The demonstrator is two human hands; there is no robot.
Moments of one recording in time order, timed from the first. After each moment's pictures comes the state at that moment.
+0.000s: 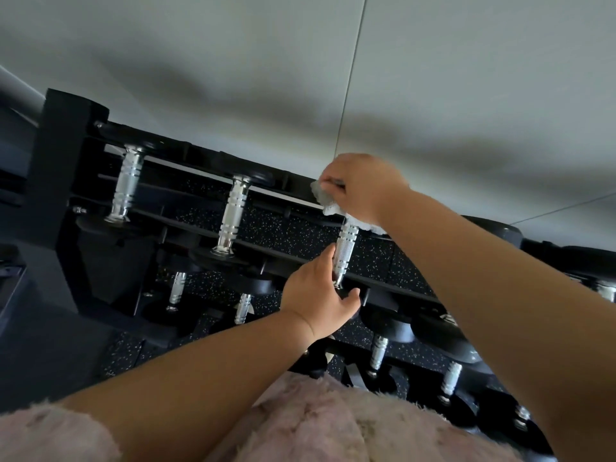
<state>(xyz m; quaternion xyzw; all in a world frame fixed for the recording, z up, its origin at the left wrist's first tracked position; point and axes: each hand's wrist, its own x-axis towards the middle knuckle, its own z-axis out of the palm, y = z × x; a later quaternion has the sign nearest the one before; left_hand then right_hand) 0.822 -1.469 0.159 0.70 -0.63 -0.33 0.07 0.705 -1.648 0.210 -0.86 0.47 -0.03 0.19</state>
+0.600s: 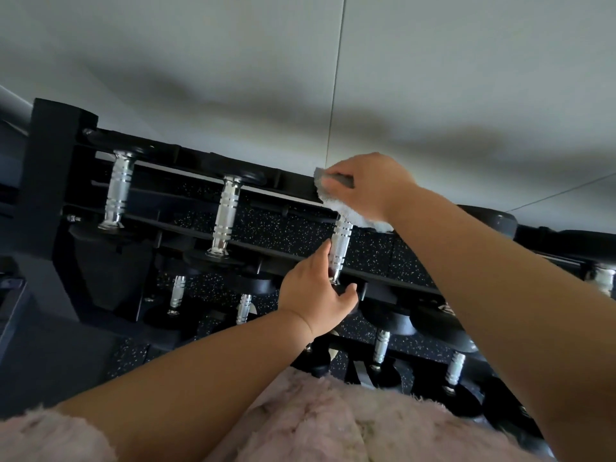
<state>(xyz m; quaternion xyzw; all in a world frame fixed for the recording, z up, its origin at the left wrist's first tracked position) 0.820 -1.467 0.153 0.70 -0.63 -0.33 0.08 0.681 -1.642 0.202 -0.81 0.54 -0.01 0.23</state>
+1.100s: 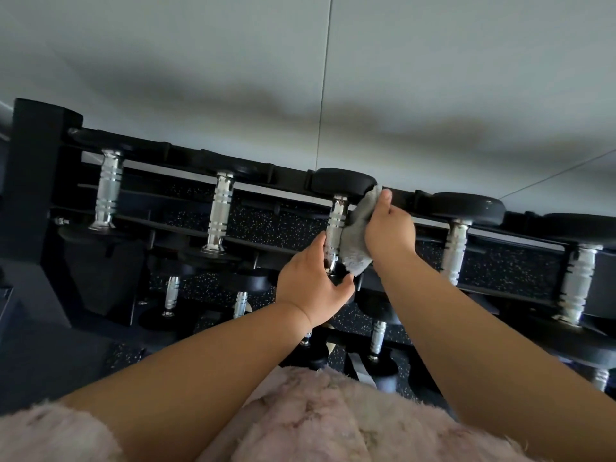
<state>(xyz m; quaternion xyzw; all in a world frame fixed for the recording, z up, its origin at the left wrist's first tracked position) 0.823 -1.467 0.144 0.69 -0.64 -0.32 0.09 0.681 -1.555 0.172 -0.34 0.82 -0.22 0.41</state>
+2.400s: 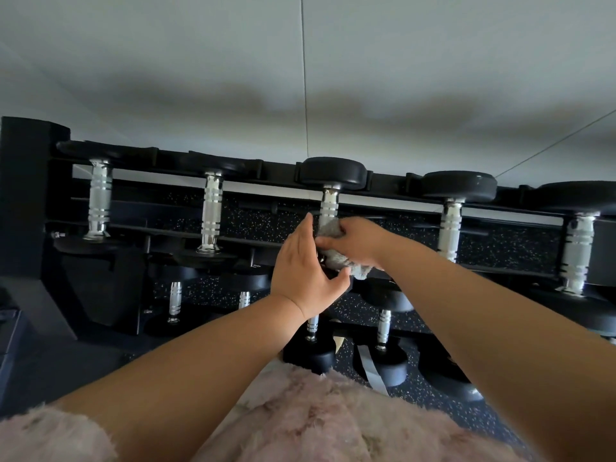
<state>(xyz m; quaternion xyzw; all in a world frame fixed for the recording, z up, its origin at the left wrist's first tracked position) 0.830 -1.461 0.138 0.65 -0.69 -0.29 0.14 0.678 -1.537 0.154 -0.55 0.63 0.02 0.55</state>
